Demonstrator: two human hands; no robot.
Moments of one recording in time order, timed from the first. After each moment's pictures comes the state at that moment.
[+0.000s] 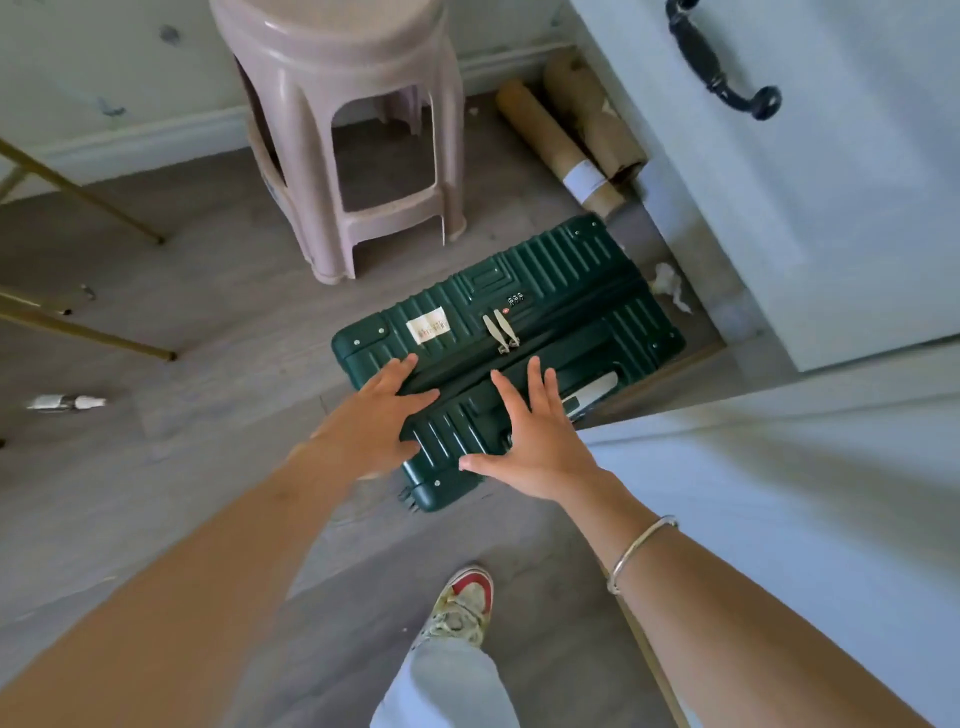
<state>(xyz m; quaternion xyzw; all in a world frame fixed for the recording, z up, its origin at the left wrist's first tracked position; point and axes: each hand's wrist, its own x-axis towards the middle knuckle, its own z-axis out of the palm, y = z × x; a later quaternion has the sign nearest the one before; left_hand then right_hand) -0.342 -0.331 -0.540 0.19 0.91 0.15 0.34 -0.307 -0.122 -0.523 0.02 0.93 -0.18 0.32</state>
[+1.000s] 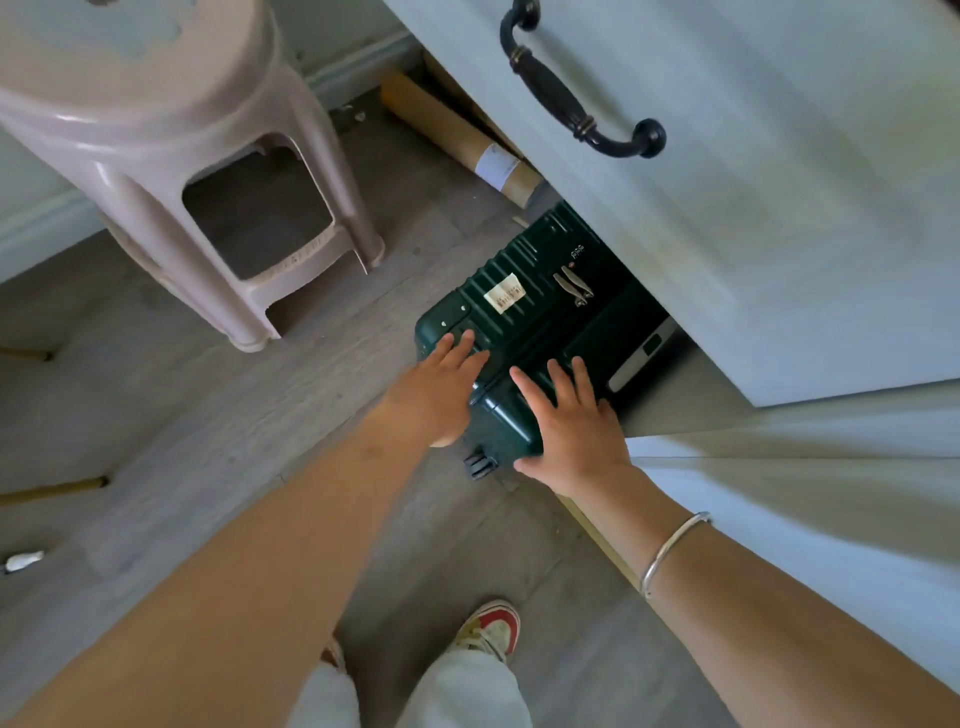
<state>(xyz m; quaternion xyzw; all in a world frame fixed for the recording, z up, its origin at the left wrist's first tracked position) -0.457 -0.197 -0.532 0.33 0.87 0.08 0.36 -0.357 -0.052 -0.523 0.12 0.94 -0.04 0.30</state>
